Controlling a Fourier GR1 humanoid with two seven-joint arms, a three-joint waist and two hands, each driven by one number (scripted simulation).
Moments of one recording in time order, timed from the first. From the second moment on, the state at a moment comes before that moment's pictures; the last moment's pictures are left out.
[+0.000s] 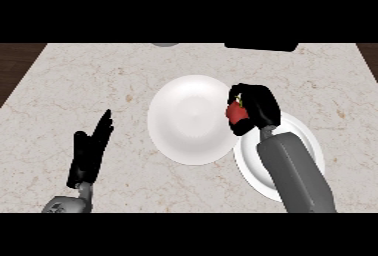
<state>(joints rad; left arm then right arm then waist) -0.06 0.15 -0.11 -1.44 -0.03 0.18 0.22 -0.55 -0.05 0.10 -1.07 1.01 -0.10 0.08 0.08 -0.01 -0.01</state>
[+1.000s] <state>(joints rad) -0.11 0.15 -0.11 -1.42 -0.03 0.18 0.23 -0.98 -0.01 0.50 -1.04 1.18 -0.30 1.16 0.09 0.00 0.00</state>
